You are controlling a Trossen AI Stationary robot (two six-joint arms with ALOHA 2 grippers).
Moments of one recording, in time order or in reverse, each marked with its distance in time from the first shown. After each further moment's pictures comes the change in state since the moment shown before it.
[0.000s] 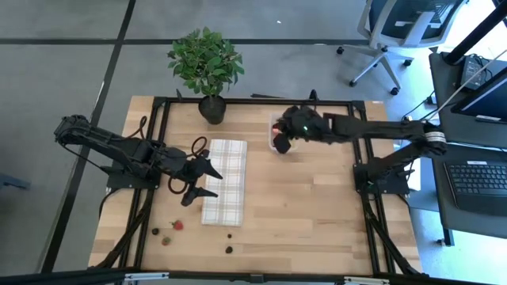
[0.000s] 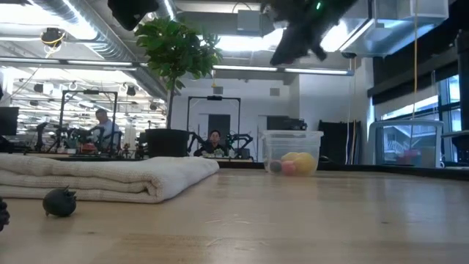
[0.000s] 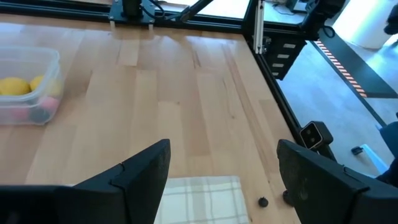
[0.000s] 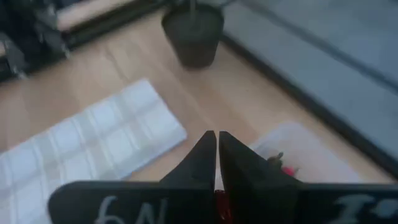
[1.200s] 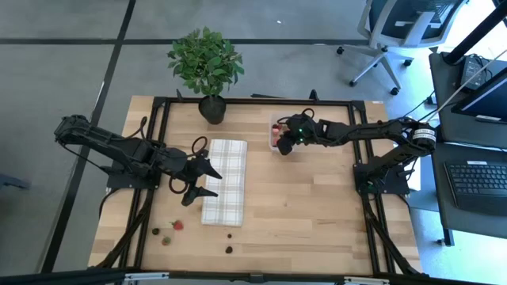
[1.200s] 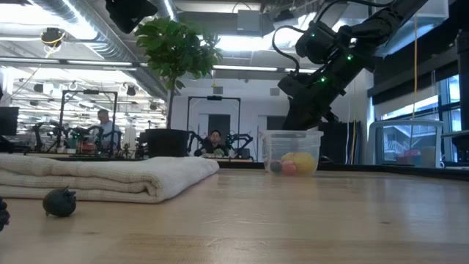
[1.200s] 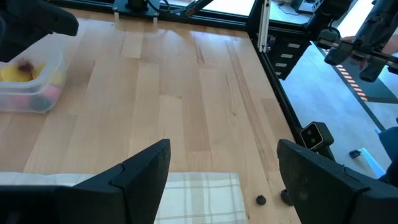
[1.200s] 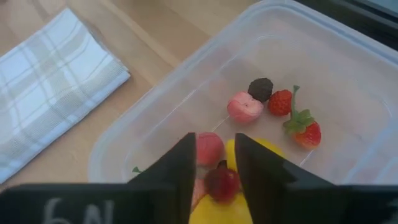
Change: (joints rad) left arm 0.000 0.000 0.000 -0.017 -0.009 -0.044; right arm -0.184 0.107 -0.369 0.350 -0.177 0.079
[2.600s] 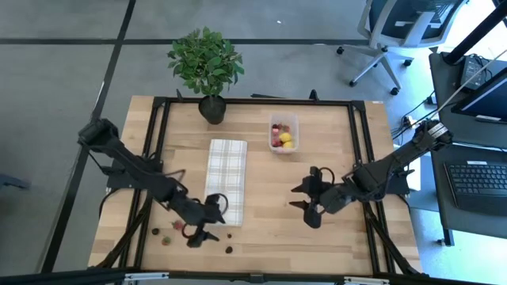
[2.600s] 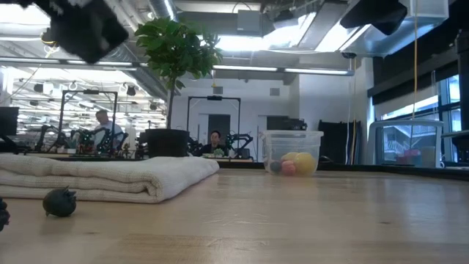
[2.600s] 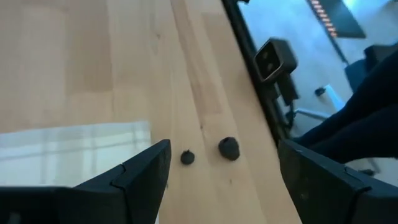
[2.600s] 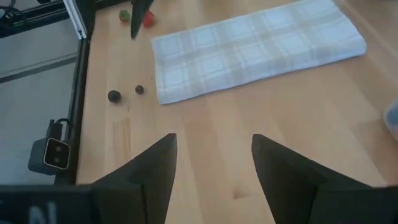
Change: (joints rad) left arm -0.326 0.443 0.000 0.243 -0.049 -0.190; right arm 0.892 -0.216 0.201 -0.392 0.289 0.217
